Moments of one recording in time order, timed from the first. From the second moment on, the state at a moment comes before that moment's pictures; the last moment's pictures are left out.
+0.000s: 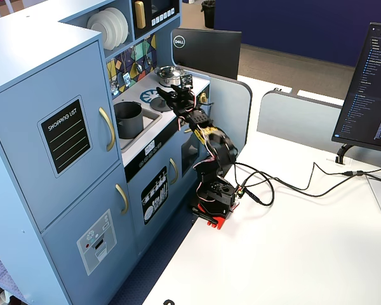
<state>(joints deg) 30.5 141.0 124.5 5.8 -86.6</state>
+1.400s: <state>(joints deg) -2.2 176.0 167.1 63.5 -88.4</state>
